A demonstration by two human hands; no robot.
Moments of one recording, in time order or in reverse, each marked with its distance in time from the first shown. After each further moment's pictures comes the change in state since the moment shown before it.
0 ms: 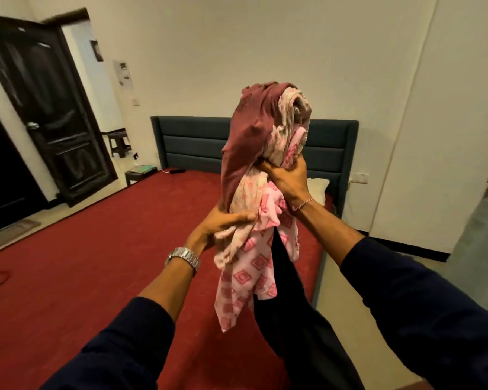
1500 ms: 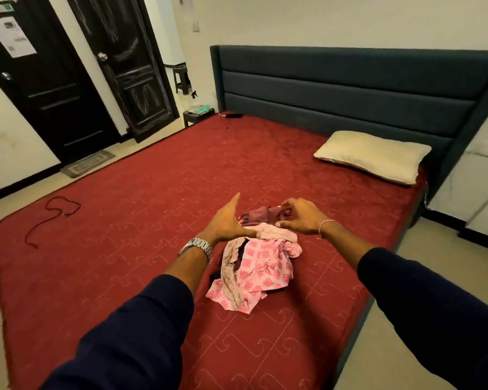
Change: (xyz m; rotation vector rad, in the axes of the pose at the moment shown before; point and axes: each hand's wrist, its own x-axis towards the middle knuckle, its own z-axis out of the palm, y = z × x) left_hand 0.098 -0.172 -0.132 0.831 0.178 -0.417; right_hand 0.090 0.301 0.055 -1.019 -0.973 0.123
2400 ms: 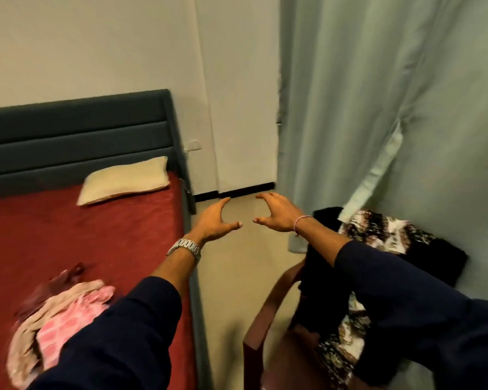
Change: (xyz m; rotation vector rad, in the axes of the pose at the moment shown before) left_hand -0.160 0.348 0.248 0.106 -0.413 0.838; right_hand -0.508 0.114 -0.078 -0.087 0.506 0.780
